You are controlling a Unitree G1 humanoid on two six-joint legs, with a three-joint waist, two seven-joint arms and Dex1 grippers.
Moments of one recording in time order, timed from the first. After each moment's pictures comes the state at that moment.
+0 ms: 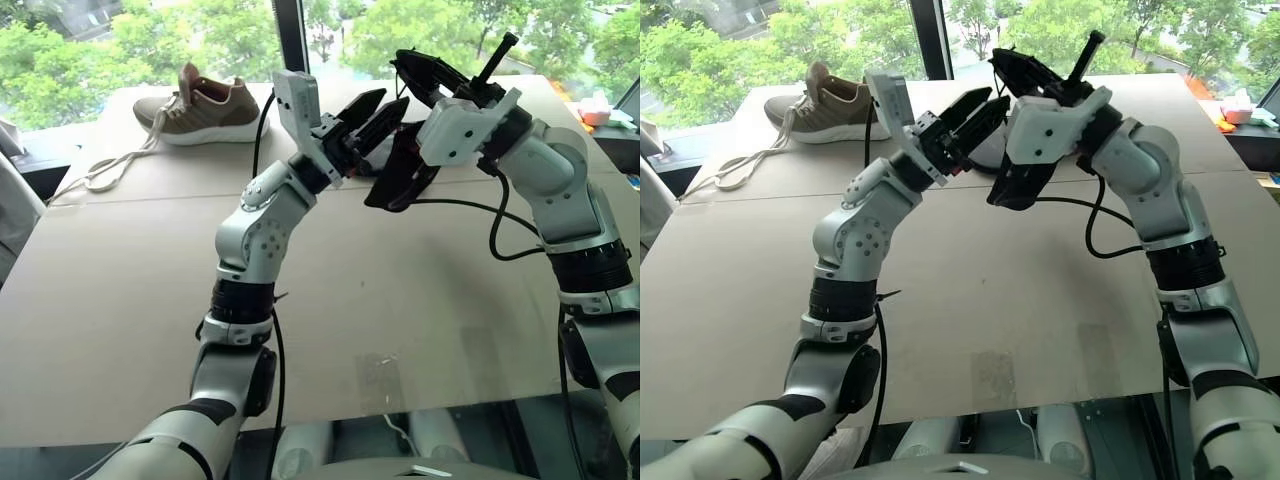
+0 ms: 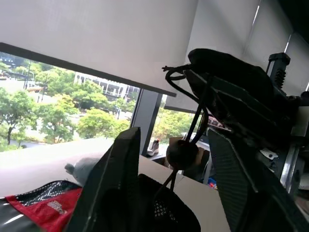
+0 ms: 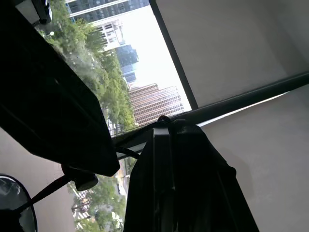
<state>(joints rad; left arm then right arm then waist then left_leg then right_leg) -0.78 0.16 0.03 0.00 -0.64 0.42 -0.55 -0.91 -0.52 0.16 0.11 -0.35 -0.44 0.42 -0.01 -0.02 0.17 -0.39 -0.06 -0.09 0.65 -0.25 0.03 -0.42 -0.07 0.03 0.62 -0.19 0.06</state>
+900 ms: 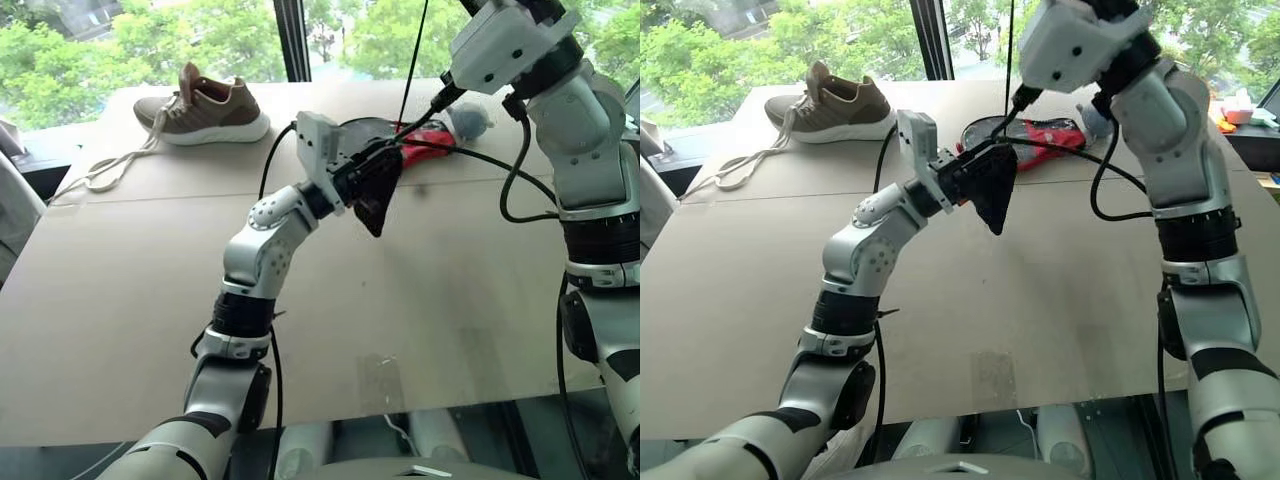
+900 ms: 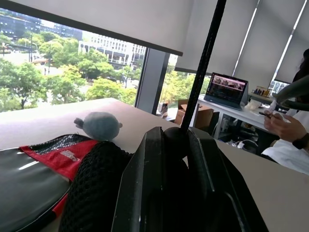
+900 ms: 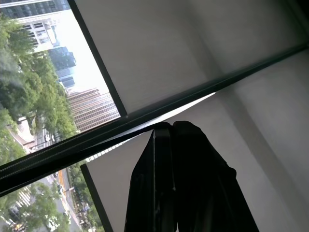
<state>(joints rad) -0.70 0.19 -0.04 0.01 -0.50 0.42 -0.59 -1.06 -0.53 0.08 0.15 -0.39 -0.43 0.24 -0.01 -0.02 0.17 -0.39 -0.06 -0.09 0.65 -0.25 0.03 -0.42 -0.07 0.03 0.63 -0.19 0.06</state>
